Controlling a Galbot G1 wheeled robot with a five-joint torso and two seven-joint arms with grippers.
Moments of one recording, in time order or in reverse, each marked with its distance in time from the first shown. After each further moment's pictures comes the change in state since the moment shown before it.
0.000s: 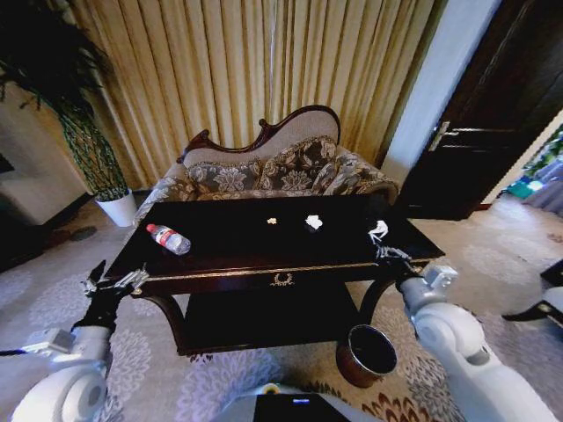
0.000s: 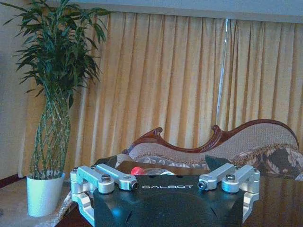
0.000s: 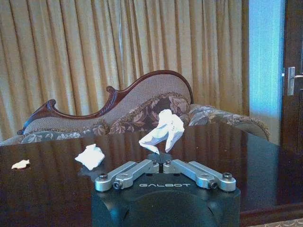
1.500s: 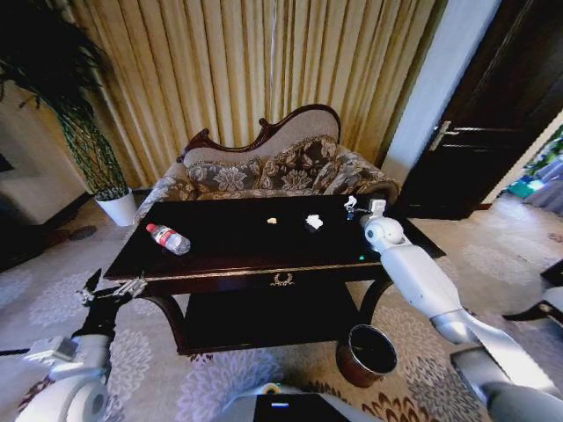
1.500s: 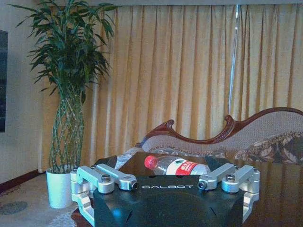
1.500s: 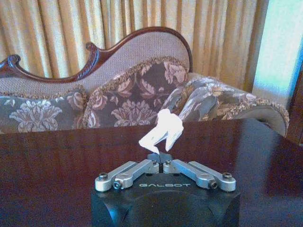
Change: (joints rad) left arm 0.023 -0.059 -0.001 0.000 0.082 0.003 -0.002; right arm 1.010 -0.070 -0.606 -0.874 0.090 -0.137 0.001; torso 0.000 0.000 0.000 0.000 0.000
